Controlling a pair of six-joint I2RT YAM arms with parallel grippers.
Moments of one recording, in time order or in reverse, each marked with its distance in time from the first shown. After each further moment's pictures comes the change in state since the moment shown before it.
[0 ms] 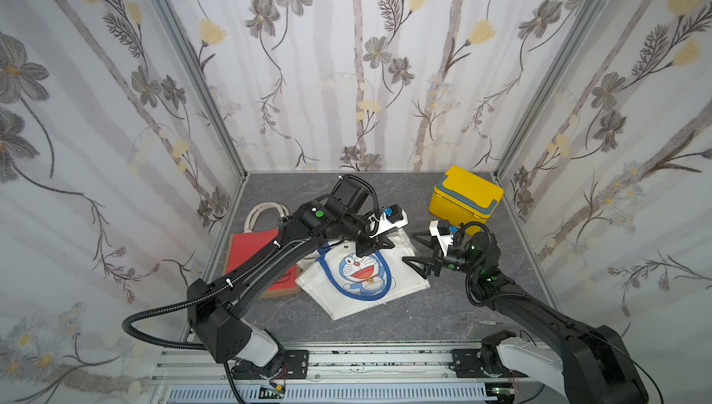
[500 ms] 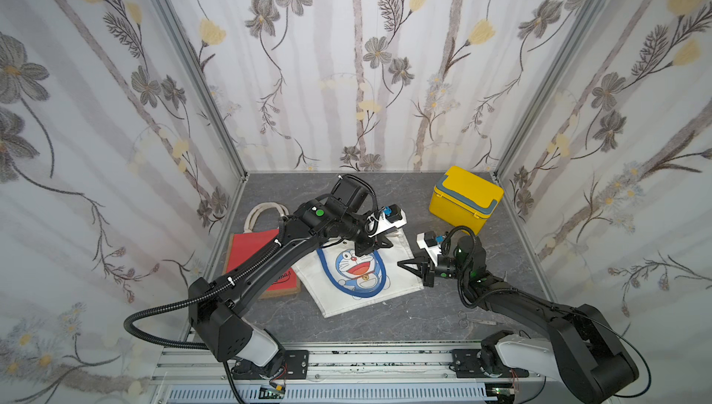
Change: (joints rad) left arm 0.011 0.001 -0.007 0.004 -0.019 0.015; right arm 0.044 0.058 -0.083 0.027 -0.054 -0.077
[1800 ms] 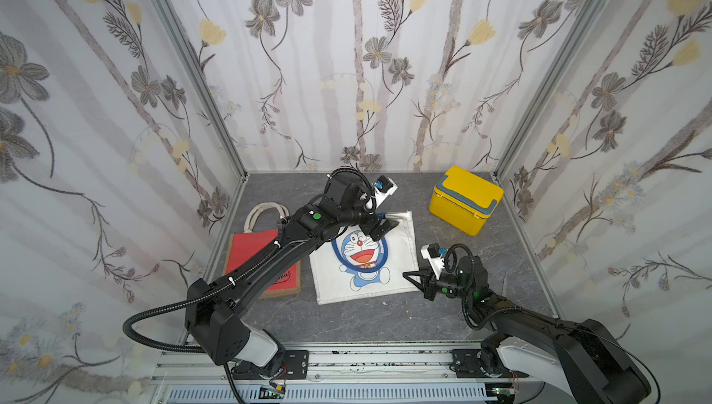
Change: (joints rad) left arm 0.051 -0.028 -0.111 0.471 -0.359 -0.436; right arm 0.063 -0.108 -0.178 -0.003 0.272 0.245
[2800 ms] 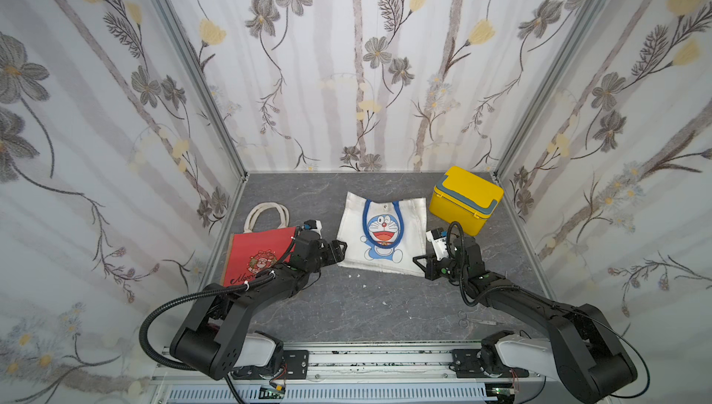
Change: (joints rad) left arm 0.272 -0.068 -0.912 0.715 -0.040 -0.848; right arm -0.107 0.140 0.230 -0.386 0.209 -0.031
